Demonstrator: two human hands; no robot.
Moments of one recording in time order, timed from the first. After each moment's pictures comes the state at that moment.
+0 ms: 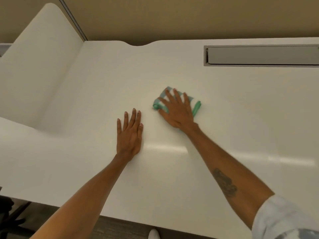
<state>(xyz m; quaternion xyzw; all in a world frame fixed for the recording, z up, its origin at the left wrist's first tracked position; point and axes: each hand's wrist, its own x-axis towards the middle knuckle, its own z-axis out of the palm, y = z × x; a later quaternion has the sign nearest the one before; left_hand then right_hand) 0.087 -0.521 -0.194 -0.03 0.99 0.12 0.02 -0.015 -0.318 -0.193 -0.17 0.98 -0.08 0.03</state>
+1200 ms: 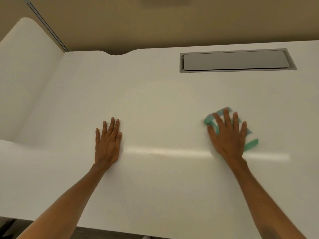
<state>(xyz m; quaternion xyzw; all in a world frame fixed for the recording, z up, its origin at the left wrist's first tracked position) 0.089 -0.517 -0.193 -0.04 0.99 0.14 0.02 0.080 -0.097 -0.191 0.10 0.99 -0.08 -0.02</state>
